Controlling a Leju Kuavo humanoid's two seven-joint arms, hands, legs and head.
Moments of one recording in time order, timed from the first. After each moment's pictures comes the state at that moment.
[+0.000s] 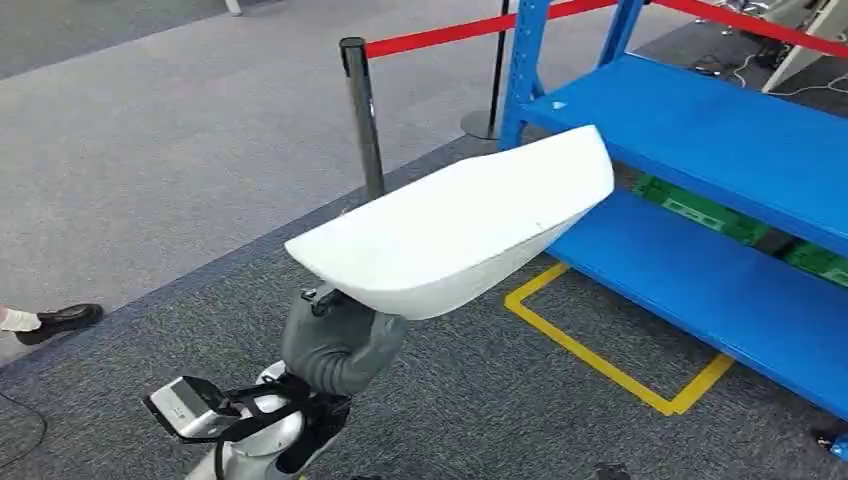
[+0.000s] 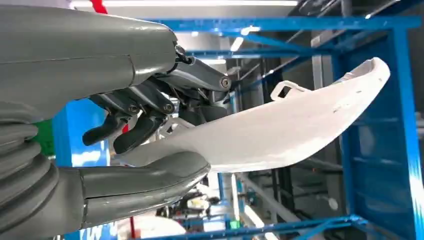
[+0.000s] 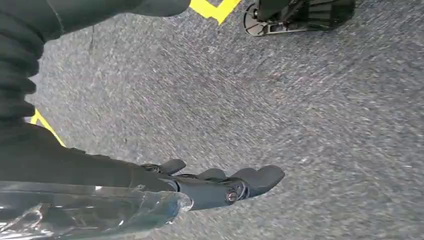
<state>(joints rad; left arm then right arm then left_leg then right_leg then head) -0.08 -0.22 -0.66 -1.67 0.17 -0.11 -0.68 -0.10 0.20 -1.08 -0.21 1.19 -0.30 -0.04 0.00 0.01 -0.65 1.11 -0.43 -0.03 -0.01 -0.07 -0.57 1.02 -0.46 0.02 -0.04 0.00</state>
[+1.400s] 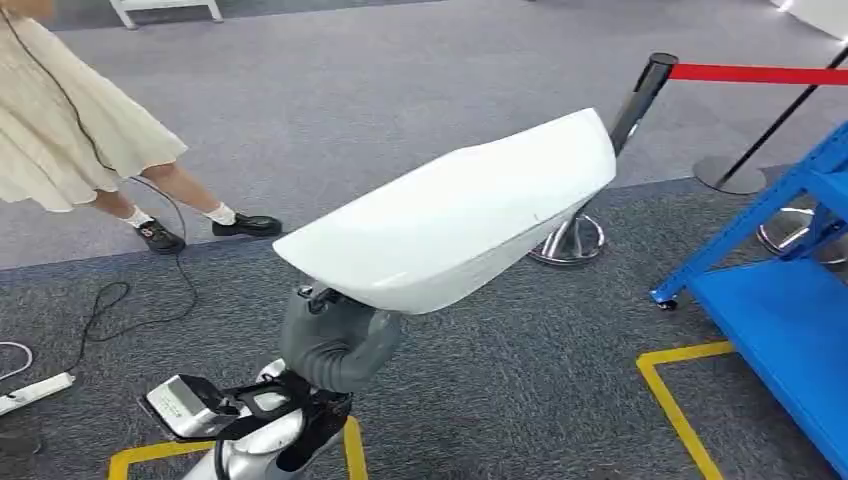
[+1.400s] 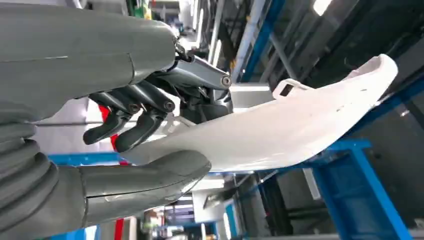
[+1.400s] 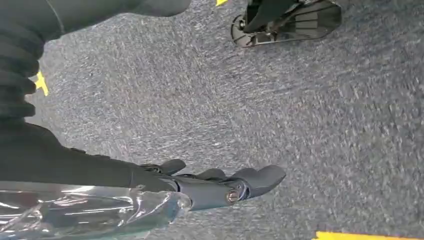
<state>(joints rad) -0.08 -0.22 -0.66 -1.68 0.17 -0.10 -0.68 -0.10 0.20 -1.09 -0.21 1.18 -0.27 -0.04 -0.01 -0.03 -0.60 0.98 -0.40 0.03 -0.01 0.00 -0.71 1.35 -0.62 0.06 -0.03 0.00</state>
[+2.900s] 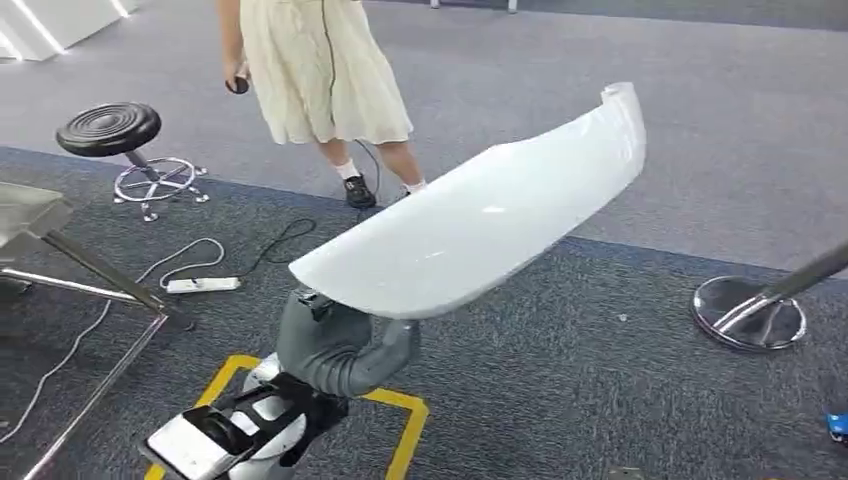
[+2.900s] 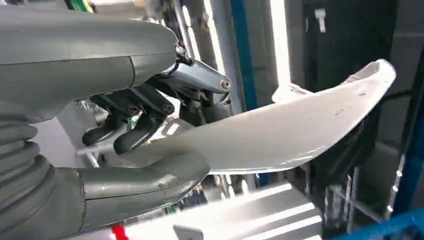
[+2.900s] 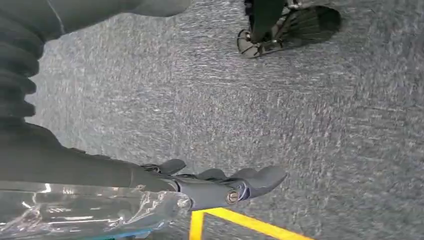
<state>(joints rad) -0.12 -0.23 -0.69 -1.73 -0.01 -0.01 -0.68 -0.10 0.20 -1.17 -0.21 1.09 -0.26 -0.06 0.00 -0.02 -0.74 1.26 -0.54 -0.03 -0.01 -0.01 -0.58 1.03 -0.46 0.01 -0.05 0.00</state>
